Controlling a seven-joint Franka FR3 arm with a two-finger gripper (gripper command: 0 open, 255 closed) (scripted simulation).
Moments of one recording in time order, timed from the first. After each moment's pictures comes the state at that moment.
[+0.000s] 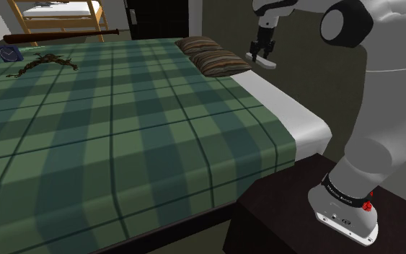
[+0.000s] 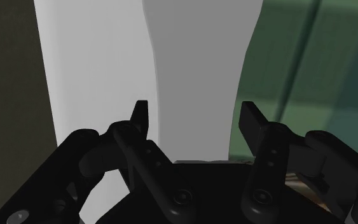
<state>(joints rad) -0.25 0.43 -0.32 -1.36 0.15 1.76 -0.26</state>
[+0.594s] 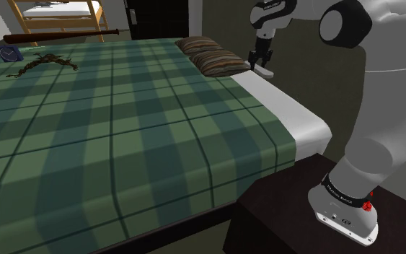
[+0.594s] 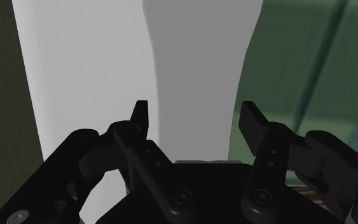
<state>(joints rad) -0.24 0.44 -0.31 -1.47 0.15 1.88 -0.27</state>
